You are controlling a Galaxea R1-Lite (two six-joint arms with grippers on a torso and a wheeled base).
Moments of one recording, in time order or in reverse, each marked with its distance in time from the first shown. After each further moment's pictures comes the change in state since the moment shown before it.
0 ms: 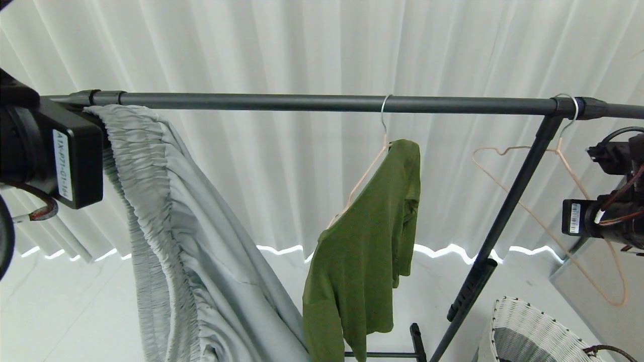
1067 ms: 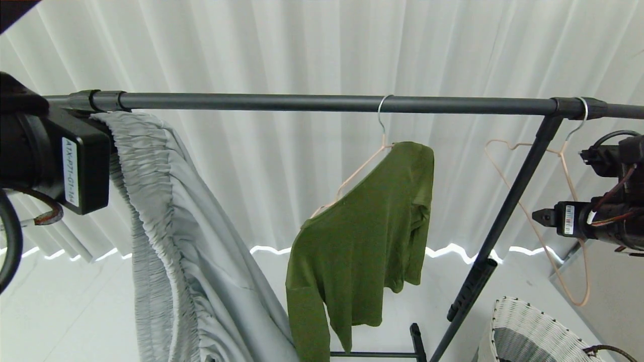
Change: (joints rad) left arm -0.001 0.007 0.000 0.020 0.000 -0.001; right arm -0.003 0.034 -0.004 -0.007 0.000 0.001
